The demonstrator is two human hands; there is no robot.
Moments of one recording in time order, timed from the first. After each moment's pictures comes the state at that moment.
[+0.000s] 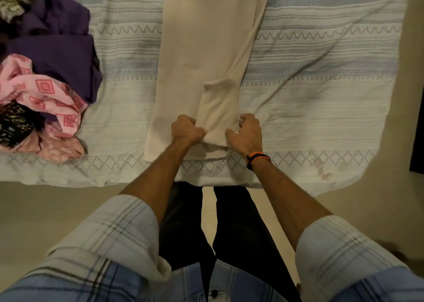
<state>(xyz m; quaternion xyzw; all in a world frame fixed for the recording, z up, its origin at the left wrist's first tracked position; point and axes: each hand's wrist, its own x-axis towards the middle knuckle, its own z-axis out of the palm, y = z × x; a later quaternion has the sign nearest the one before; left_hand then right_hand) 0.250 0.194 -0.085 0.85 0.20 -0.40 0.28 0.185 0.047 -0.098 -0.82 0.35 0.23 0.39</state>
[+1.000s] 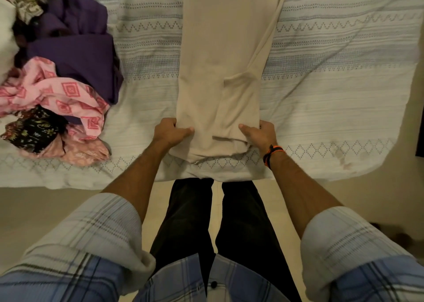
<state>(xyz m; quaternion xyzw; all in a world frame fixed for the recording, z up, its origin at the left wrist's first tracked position) 0.273 0.313 -0.100 0.82 0.18 -0.46 0.29 0.184 0.078 -0.113 -0.65 0.51 0.21 0.52</state>
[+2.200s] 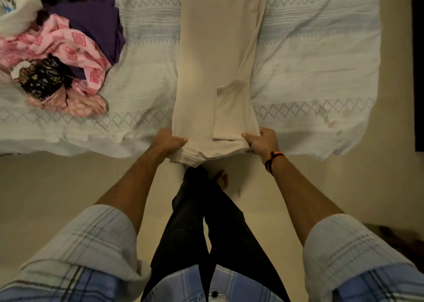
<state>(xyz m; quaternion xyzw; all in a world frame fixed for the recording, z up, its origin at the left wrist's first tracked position) 0.102 0.337 -0.074 0.81 0.20 -0.42 0.35 0.014 0.082 -0.084 -0.68 0.48 0.19 0.52</state>
